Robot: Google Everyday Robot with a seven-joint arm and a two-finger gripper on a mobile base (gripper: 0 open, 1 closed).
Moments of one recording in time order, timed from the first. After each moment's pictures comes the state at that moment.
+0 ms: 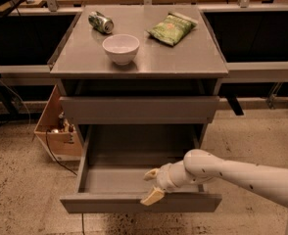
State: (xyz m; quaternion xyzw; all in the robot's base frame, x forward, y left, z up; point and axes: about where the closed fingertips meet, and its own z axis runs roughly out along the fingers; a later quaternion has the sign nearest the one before) arm 0.511 -0.013 0.437 -0.60 0.70 0.26 0.28
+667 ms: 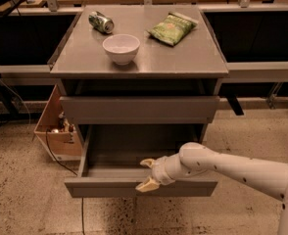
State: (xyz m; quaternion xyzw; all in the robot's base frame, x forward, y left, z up) arm 0.534 0.000 0.451 -0.61 0.69 0.25 0.30
